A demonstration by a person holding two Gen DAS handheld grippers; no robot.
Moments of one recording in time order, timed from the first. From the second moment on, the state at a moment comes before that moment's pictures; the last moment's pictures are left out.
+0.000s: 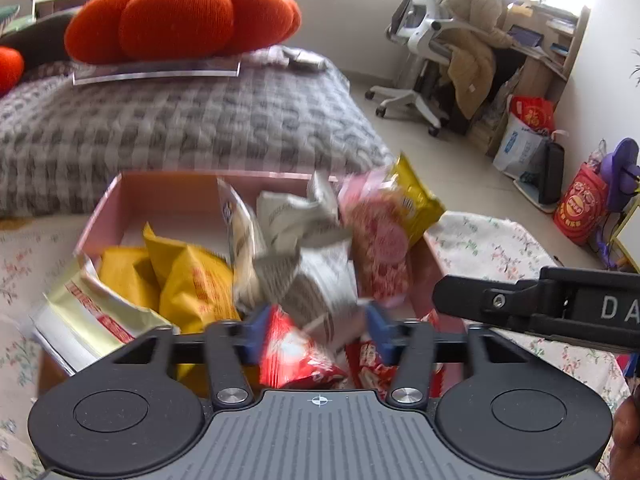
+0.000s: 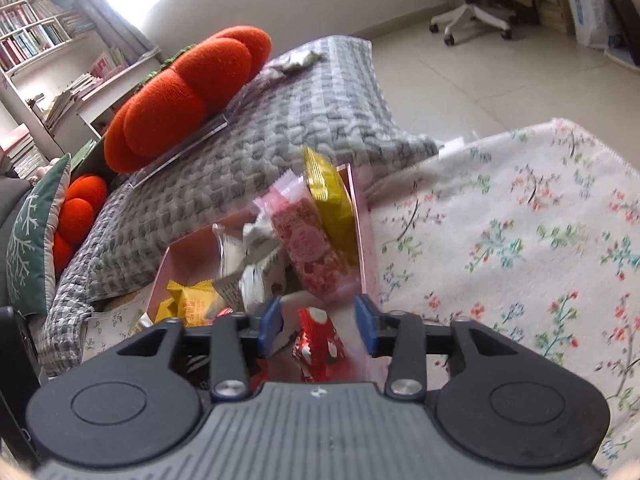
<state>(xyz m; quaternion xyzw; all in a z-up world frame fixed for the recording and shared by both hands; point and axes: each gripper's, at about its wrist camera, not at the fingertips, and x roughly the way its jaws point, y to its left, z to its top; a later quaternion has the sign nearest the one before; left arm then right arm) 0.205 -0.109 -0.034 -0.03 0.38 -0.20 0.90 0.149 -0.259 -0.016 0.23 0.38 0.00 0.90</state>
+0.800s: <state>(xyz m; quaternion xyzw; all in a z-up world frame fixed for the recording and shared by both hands) 0.134 -0.006 -0.010 -0.12 0.46 -0.08 0.88 0.082 -0.258 0.023 0.11 0.38 -0.01 0.92</state>
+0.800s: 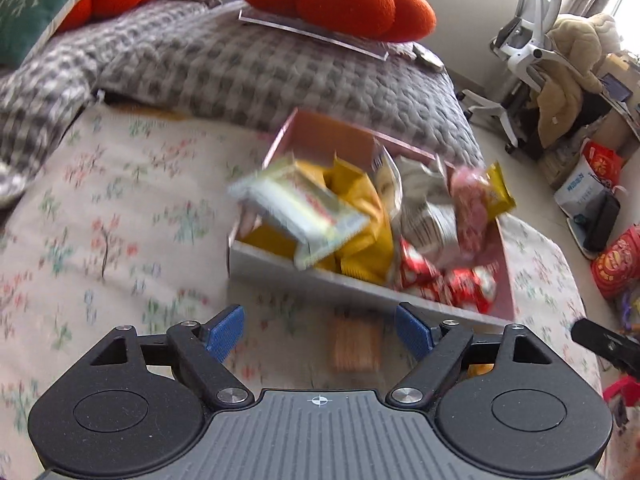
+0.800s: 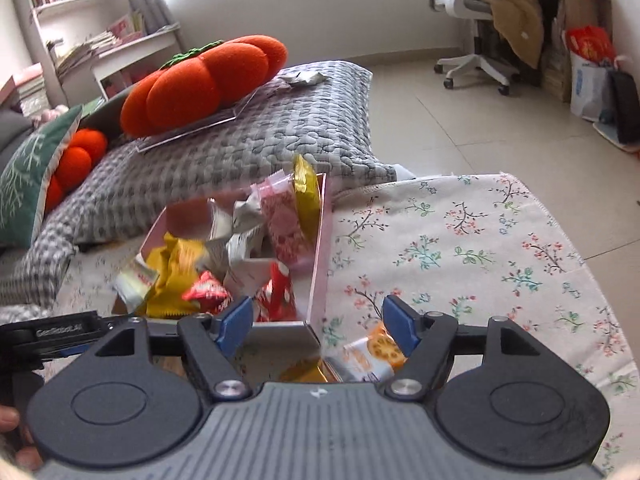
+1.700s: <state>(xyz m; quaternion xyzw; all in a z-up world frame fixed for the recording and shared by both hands) 0.053 -0.003 -0.055 -0.13 0.51 0.01 0.85 0.080 -0.234 -0.046 -0.01 0.52 0.03 0.86</state>
